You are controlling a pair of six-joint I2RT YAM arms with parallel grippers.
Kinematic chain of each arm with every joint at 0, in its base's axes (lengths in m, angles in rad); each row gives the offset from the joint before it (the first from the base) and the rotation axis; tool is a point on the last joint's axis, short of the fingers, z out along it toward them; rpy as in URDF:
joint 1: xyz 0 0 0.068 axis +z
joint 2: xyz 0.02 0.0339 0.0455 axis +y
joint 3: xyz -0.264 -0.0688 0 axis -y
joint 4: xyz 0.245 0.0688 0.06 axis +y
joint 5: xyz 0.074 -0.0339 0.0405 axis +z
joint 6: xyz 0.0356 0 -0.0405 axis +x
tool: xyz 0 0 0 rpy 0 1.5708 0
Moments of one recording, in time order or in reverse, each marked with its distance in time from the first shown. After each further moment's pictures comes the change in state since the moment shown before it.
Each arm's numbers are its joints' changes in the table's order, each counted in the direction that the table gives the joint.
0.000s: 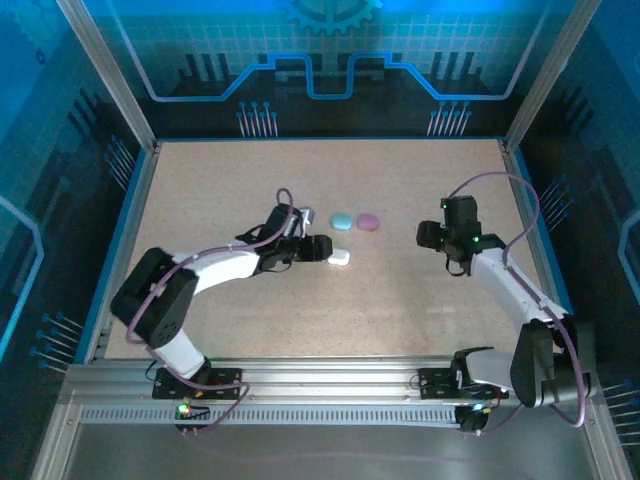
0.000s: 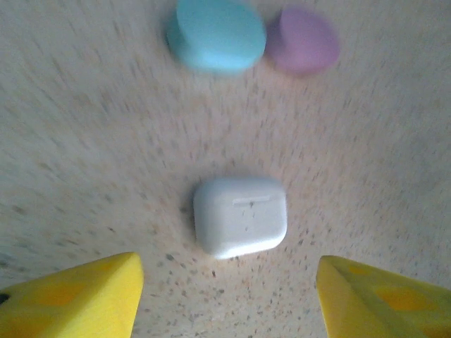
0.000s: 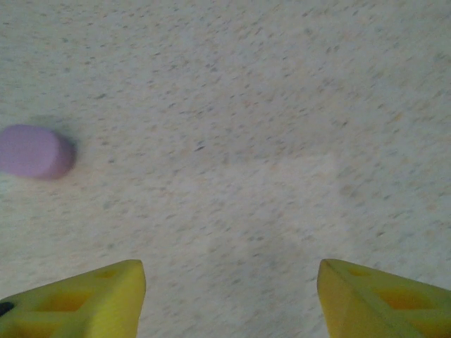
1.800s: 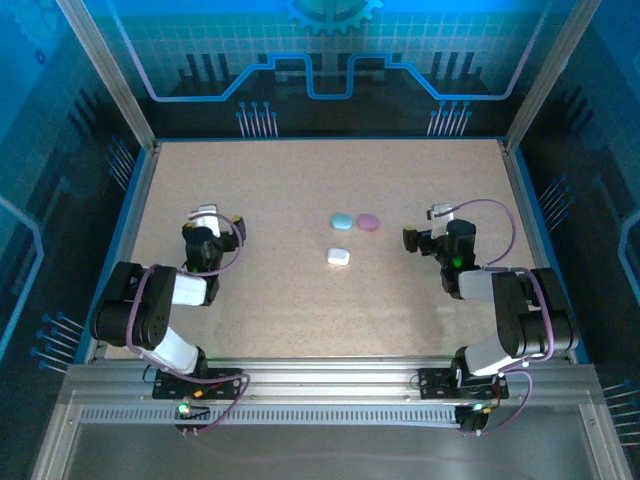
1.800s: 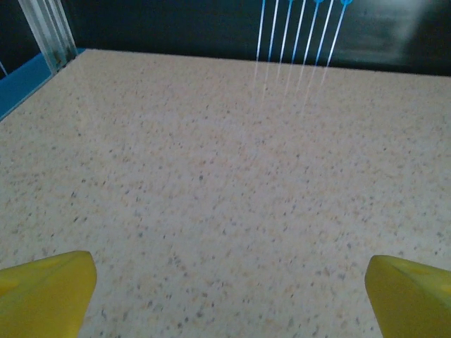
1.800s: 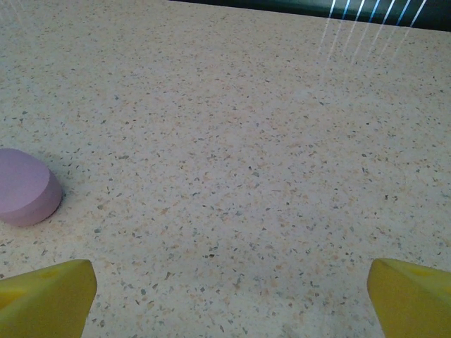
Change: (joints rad) left arm 0.502 -0.043 -0.517 -0.927 0.385 0.473; right arm -0.065 0.259 -0.340 -1.009 0.176 -0.339
